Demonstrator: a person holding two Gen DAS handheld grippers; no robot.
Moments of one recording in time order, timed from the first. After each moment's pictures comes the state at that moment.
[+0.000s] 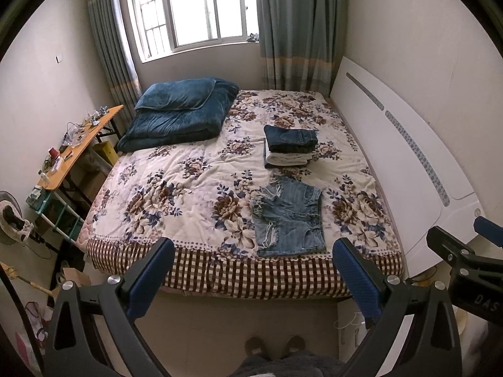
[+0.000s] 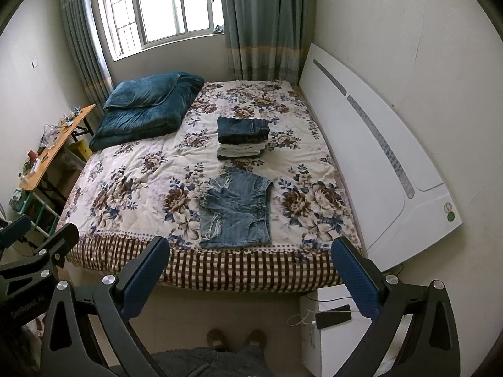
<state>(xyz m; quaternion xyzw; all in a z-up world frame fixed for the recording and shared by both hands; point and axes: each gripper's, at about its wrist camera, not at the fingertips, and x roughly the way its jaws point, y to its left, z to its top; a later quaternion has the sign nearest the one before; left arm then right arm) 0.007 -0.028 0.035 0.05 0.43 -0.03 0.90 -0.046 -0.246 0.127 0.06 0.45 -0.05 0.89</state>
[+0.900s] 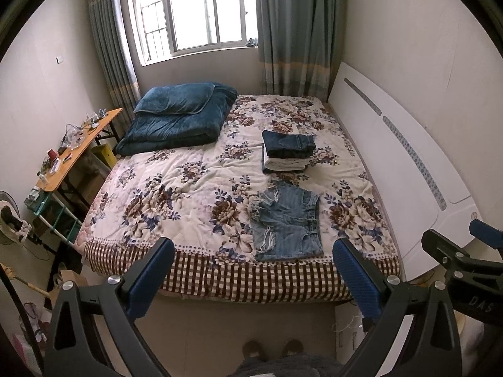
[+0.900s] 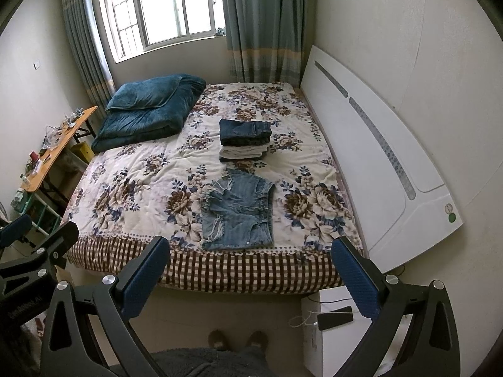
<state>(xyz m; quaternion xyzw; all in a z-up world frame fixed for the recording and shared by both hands) 0.015 -0.042 0.052 0.04 0.42 -0.03 0.91 -0.050 -0.242 0.129 0.06 0.45 -0.05 0.89</state>
